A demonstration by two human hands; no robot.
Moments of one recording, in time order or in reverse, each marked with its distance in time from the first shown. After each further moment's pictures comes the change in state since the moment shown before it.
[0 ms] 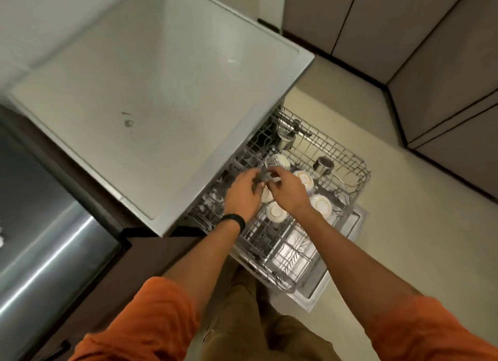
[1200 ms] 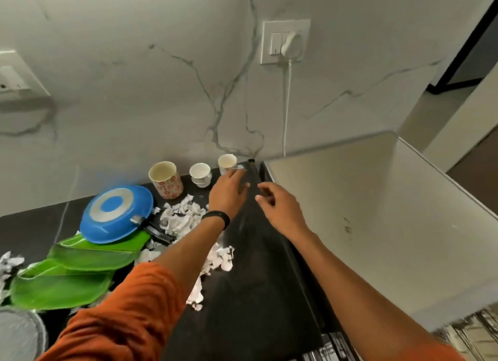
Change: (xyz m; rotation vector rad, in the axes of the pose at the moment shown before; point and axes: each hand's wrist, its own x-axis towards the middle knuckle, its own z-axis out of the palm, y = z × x) left_hand -0.034 -0.249 -0.508 0.266 0.713 -0.108; right_hand 0.009 -0.487 0.252 -0.027 -0.207 -0.682
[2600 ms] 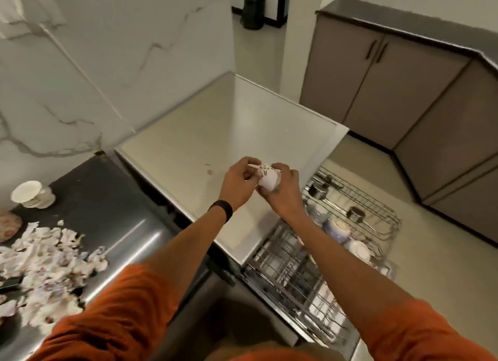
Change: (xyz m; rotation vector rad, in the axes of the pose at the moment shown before) left_hand -0.131 0.297 0.153 -0.680 -0.590 0.158; right_hand -0.216 0.189 -0.173 0.097 0.548 0.518
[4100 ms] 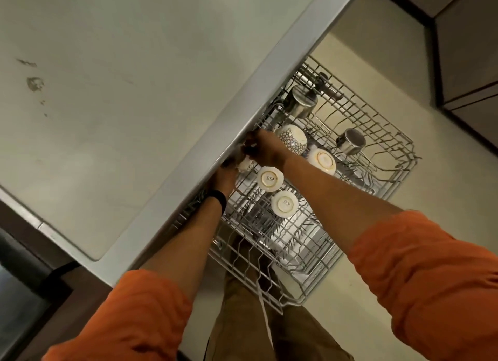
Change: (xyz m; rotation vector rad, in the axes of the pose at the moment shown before) left_hand 0.019 -0.235 0.259 -0.061 0.098 -0.874; right_hand 0.128 0.280 0.033 -0.377 -0.742 0.095
